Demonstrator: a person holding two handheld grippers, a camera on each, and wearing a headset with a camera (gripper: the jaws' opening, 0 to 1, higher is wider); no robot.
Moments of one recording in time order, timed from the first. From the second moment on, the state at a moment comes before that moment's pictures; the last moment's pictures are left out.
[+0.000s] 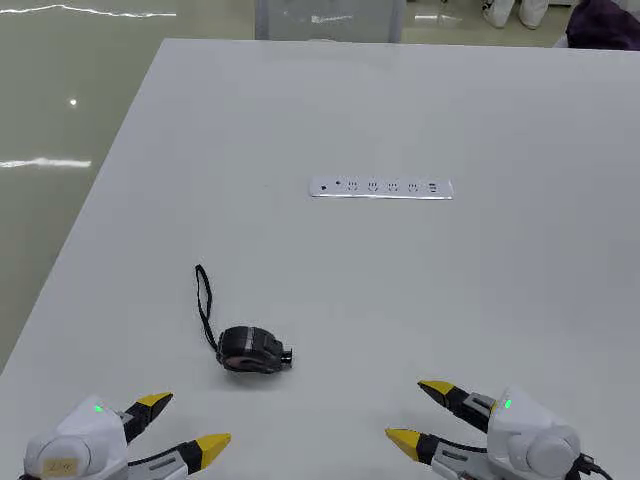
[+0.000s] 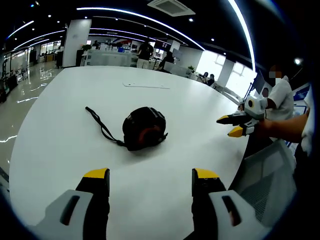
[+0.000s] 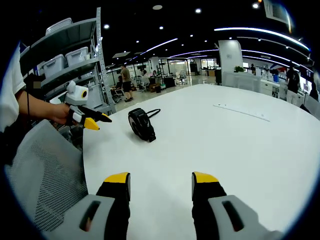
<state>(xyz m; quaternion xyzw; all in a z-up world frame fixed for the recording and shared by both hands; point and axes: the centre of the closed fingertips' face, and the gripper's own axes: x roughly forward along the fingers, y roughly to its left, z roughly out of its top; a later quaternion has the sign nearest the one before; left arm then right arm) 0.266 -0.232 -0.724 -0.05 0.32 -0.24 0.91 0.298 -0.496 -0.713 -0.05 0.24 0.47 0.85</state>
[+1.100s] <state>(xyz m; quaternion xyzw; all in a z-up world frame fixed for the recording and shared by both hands) 0.233 -0.220 -0.710 -0.04 0.31 -0.23 0.92 0.274 -0.529 -0.692 -0.04 0.23 0.43 0.87</state>
